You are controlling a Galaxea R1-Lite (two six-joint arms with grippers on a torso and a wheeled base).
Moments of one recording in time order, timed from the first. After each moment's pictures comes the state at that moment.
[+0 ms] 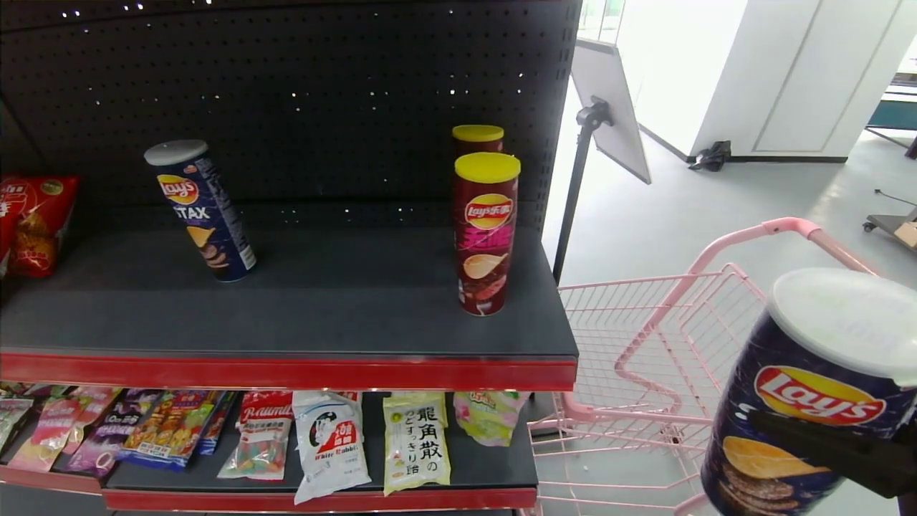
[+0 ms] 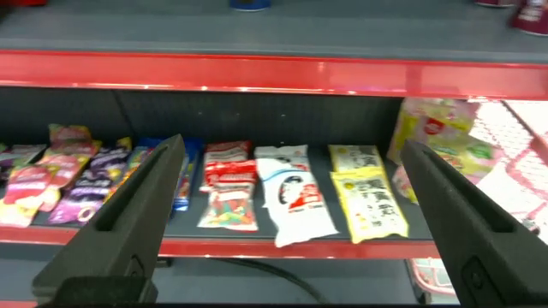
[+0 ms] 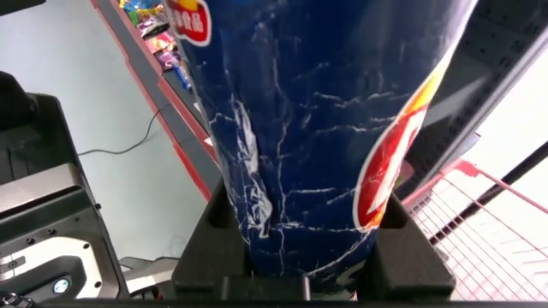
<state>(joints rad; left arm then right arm) 0.00 0.00 0.00 0.00 0.03 -0.02 0.37 0.98 -0.39 -0.42 0.55 -0.25</state>
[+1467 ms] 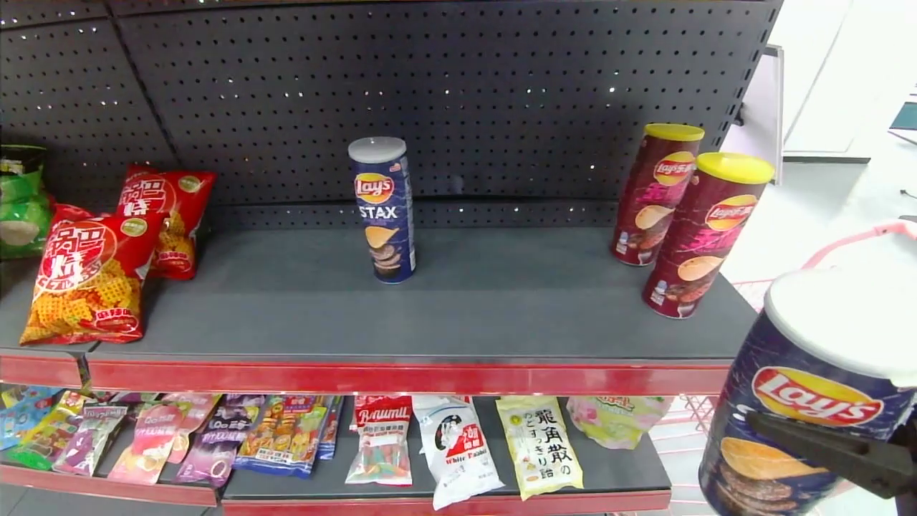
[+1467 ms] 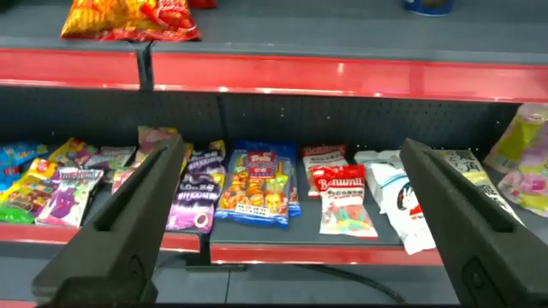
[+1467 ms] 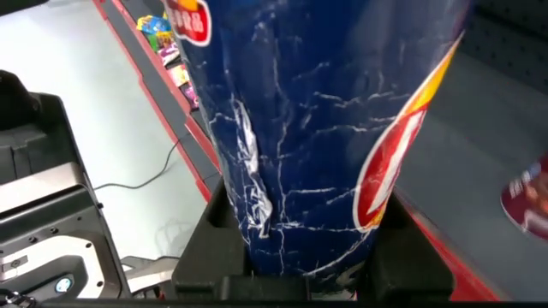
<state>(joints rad) 0.00 0.00 0.00 0.00 0.03 -0.02 0.37 0.98 -0.39 -0.42 0.55 -0.25</state>
